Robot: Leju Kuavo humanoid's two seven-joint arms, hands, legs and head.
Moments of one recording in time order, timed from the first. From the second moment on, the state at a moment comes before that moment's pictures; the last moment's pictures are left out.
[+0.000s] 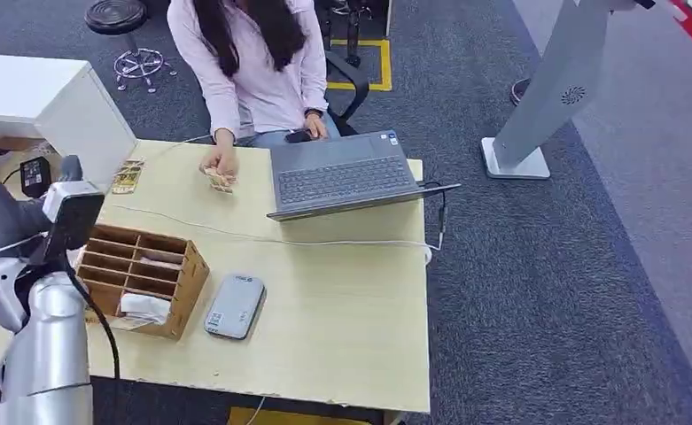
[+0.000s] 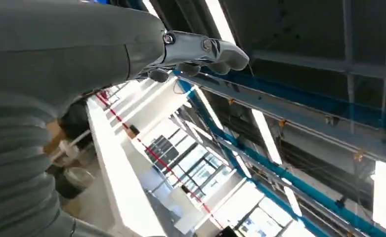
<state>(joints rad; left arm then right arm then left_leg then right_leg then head) -0.57 -0.09 0.06 -1.28 -0.95 0.61 -0.39 -0.15 0.25 -0.92 -0.18 1.52 -0.22 0.20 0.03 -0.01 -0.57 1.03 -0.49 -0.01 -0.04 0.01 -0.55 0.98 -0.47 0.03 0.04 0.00</state>
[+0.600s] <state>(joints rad) -0.74 -0.08 -0.15 -1.13 -1.19 0.62 -0.22 -0.16 0.26 -0.91 -0.18 1.52 -0.22 0.20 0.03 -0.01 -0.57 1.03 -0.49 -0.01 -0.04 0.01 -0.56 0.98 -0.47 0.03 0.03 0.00</state>
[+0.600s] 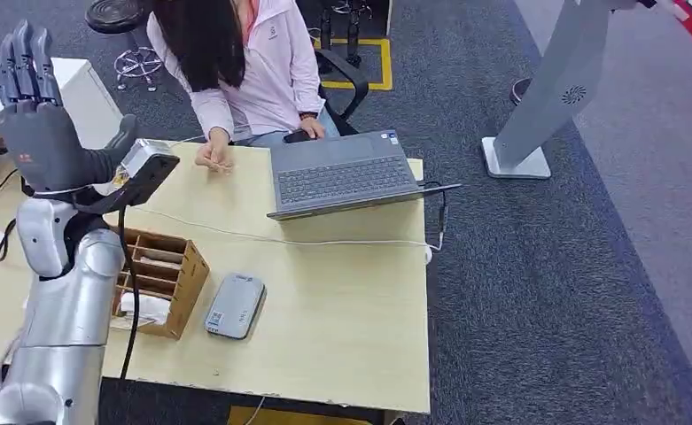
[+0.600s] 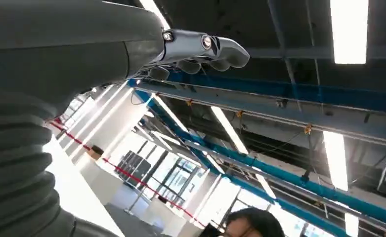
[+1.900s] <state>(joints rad) -1.00 -0.14 -0.33 -0.56 -1.40 0.33 0.05 -0.15 0.26 -0.91 -0.18 1.50 -0.25 0.21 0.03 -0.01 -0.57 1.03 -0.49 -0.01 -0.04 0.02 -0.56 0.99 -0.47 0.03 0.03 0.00</state>
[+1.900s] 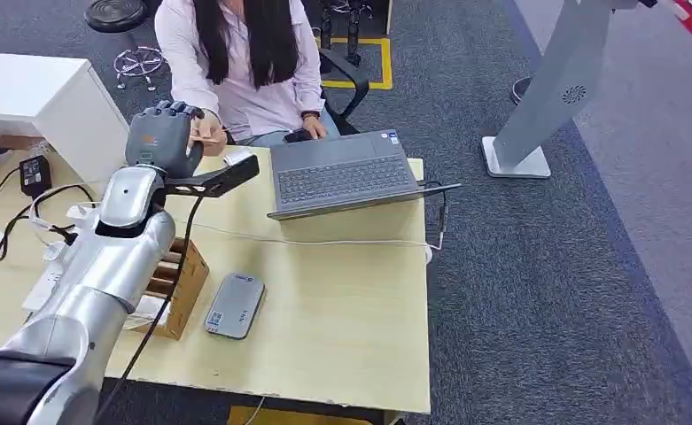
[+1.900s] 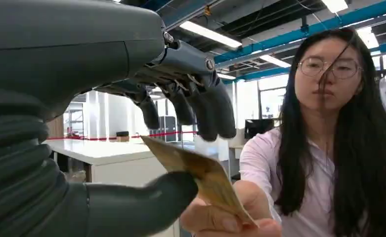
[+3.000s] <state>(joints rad) -0.78 -0.14 -0.38 -0.80 -1.35 0.39 -0.06 -0.14 0.26 -0.93 -0.18 1.48 -0.28 0.20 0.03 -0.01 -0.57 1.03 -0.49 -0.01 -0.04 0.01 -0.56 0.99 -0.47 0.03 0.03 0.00</state>
